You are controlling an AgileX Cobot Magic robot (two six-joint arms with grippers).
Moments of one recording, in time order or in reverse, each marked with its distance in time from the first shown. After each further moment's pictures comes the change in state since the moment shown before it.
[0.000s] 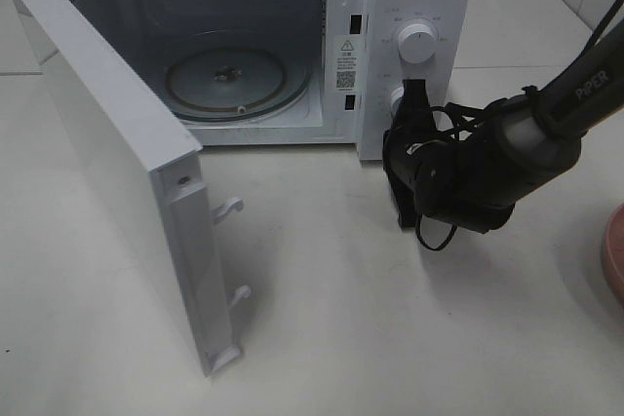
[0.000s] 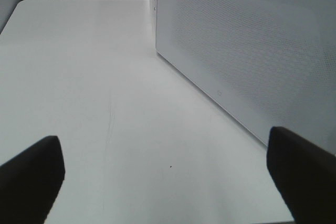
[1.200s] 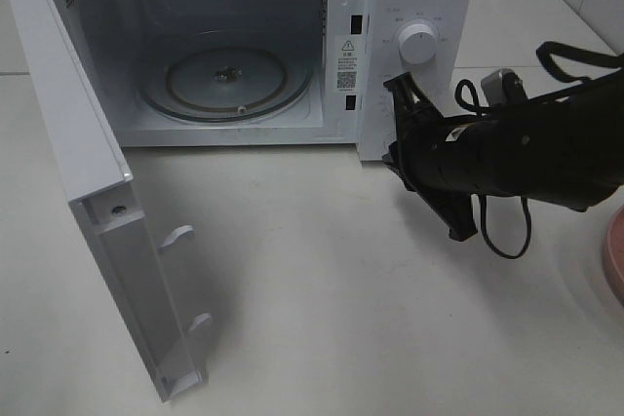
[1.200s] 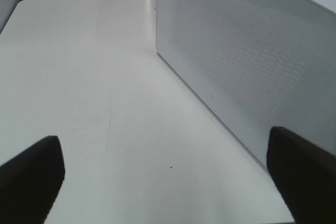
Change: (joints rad) left arm 0.000 0.000 0.000 0.000 0.000 0.000; right arm 0.004 -0.368 0.209 -0.140 0.408 -0.386
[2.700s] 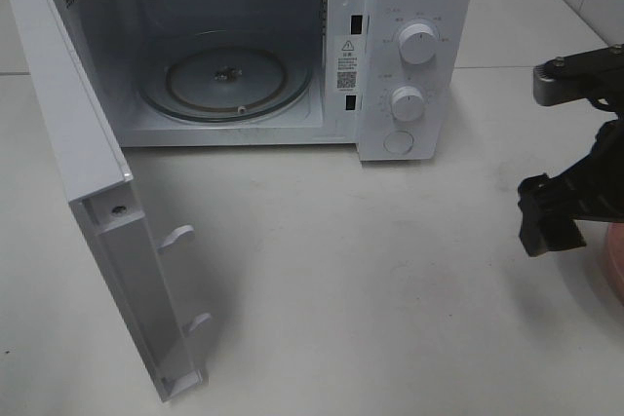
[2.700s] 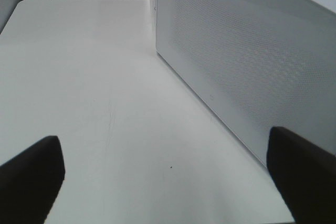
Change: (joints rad) left arm 0.000 0.000 0.000 0.000 0.000 0.000; right arm -0.203 -0.470 0.001 -0.783 1.113 -0.617
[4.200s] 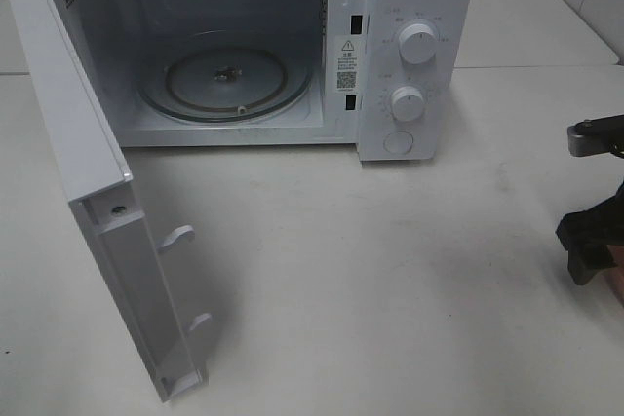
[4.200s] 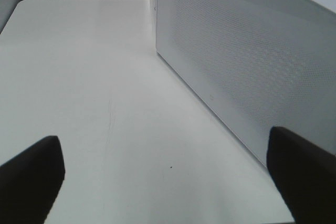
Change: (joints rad) left arm 0.000 0.000 0.000 0.000 0.000 0.000; right arm -0.313 0.333 -0.013 -0.035 -0.159 -0.123
